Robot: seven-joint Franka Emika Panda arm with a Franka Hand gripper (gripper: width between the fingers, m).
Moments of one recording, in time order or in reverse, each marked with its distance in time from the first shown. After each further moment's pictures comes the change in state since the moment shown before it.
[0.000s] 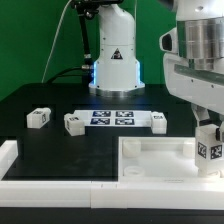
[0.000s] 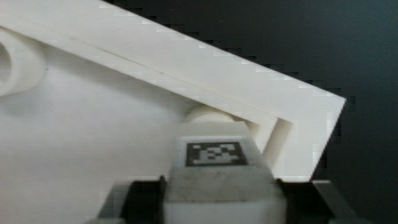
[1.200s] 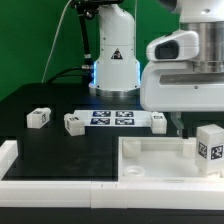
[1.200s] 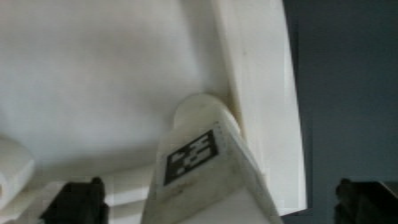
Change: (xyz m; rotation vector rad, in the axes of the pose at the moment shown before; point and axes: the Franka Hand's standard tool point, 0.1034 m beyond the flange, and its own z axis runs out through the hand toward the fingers) arm 0.002 0.001 0.003 -0.062 0.037 -1.117
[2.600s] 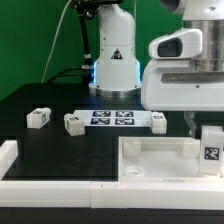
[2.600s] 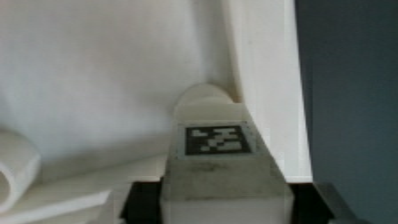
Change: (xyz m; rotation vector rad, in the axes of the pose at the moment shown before) arm 0.002 0.001 0.001 -0.007 0.027 0.281
